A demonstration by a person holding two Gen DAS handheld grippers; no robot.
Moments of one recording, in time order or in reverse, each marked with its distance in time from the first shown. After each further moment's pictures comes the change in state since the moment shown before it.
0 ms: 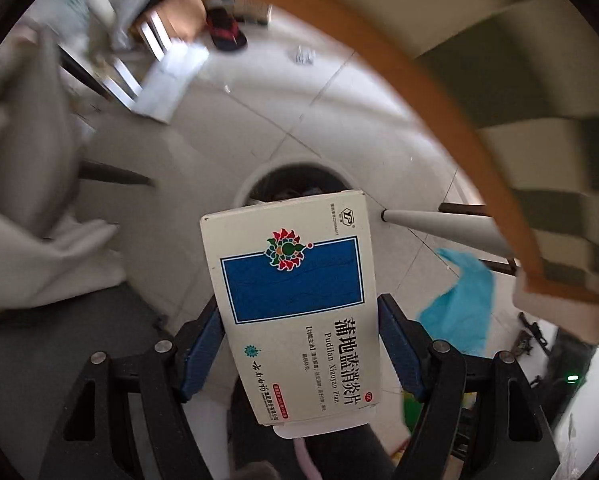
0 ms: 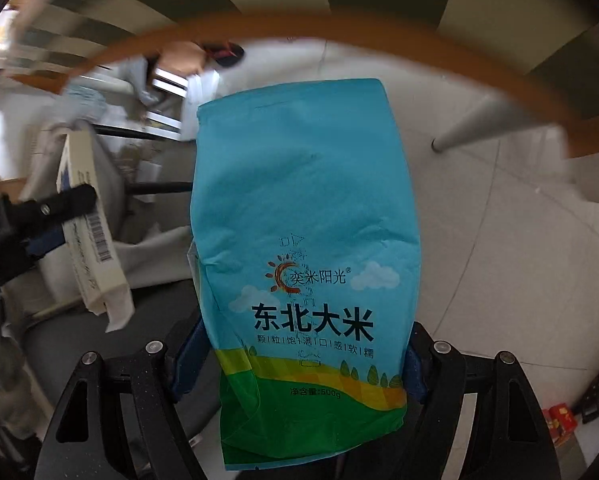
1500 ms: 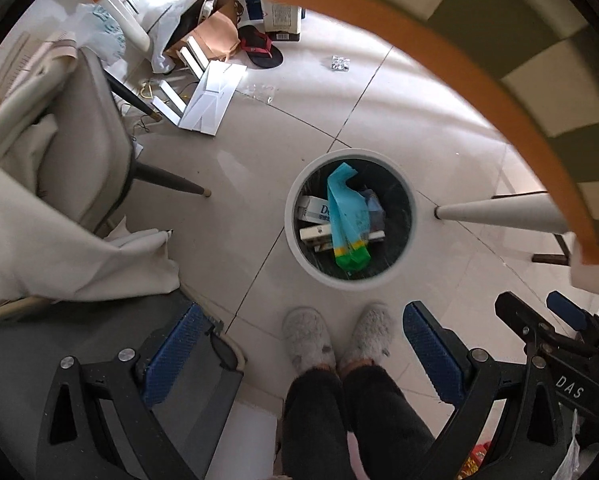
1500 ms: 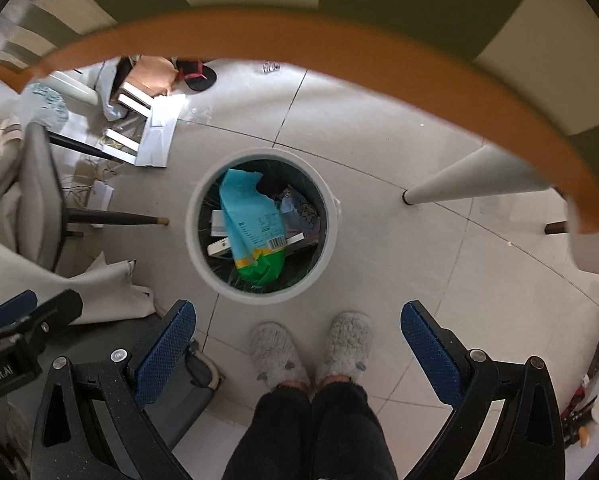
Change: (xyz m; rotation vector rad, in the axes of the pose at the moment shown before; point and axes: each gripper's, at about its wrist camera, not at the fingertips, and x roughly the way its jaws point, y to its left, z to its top) left arm -0.035 -0.012 -0.072 0.067 -0.116 0.228; right arm -0.028 0.004 0.028 -0.071 -0.141 -0.177
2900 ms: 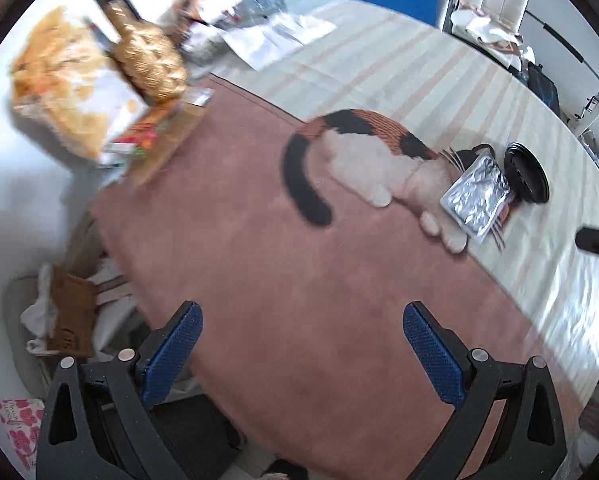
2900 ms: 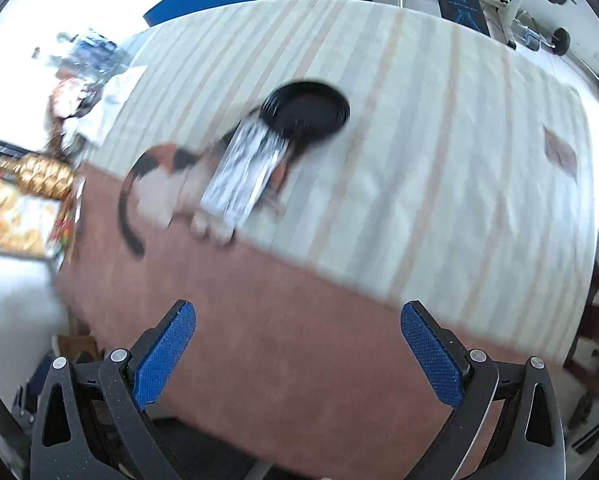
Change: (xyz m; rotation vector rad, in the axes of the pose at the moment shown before) left arm -0.254 -0.072 0.359 -0.193 -0.260 0.173; right arm -0.299 -0.019 0.497 -0.011 -0.070 0.122
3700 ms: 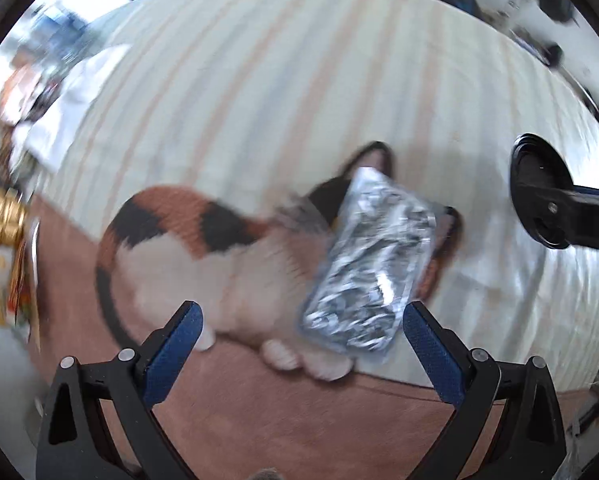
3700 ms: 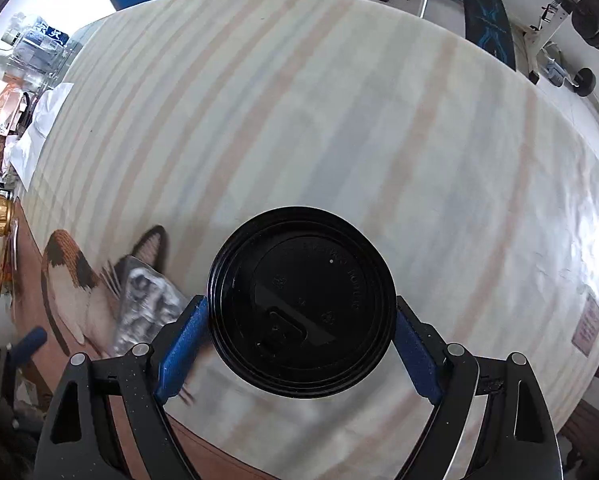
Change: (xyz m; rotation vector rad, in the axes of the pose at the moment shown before) left arm 0.075 -0.166 0.088 0.429 0.124 -0.112; right arm 0.080 -0.064 0.122 -0.098 0.051 -0.099
